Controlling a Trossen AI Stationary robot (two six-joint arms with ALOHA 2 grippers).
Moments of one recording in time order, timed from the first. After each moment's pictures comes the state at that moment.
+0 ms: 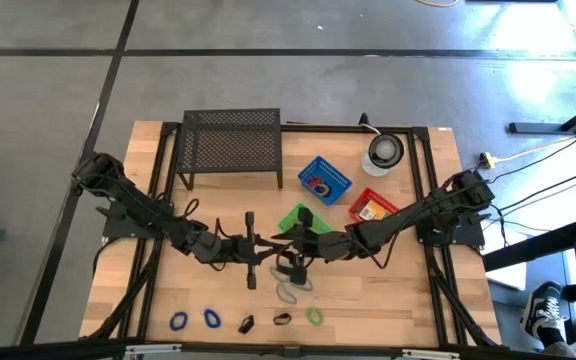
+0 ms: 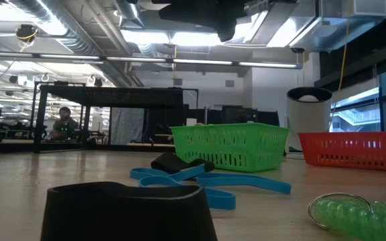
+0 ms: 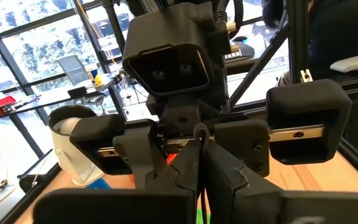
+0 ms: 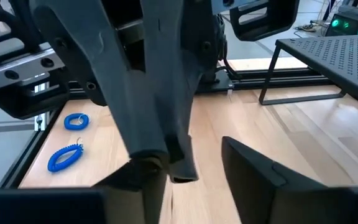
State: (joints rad) left arm -0.51 1.48 0.76 0.67 -0.63 0.20; right arm 0.39 1.78 1.11 0.36 0.45 0.16
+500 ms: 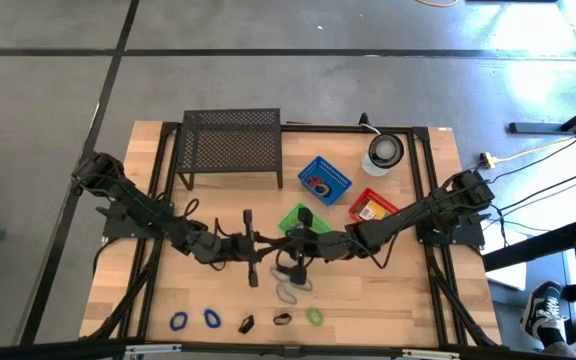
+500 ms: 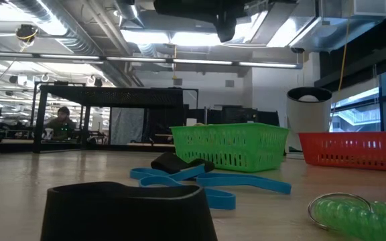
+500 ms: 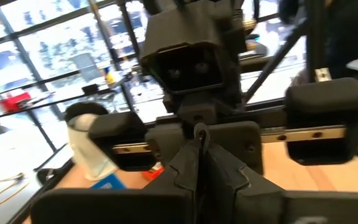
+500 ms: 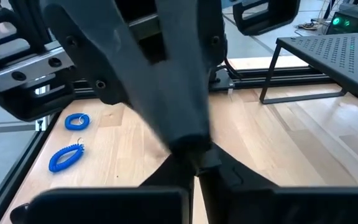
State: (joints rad) left arm -0.51 1.48 0.76 0.67 -0.69 0.20; right arm 0.39 1.78 1.11 0.36 0.45 0.17
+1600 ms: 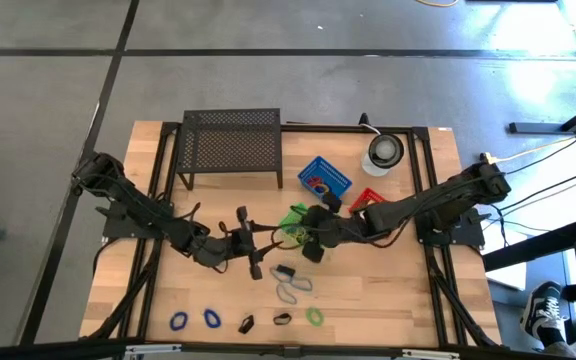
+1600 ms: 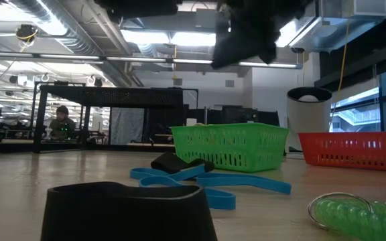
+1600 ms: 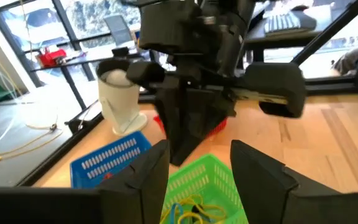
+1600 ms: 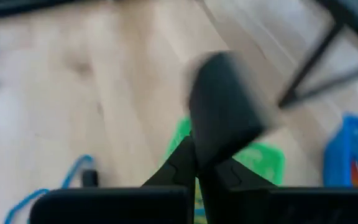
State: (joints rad) left arm -0.52 1.48 0.76 0.51 -0.86 0.02; right arm 0.32 1.63 1.11 -0.28 0.48 0.49
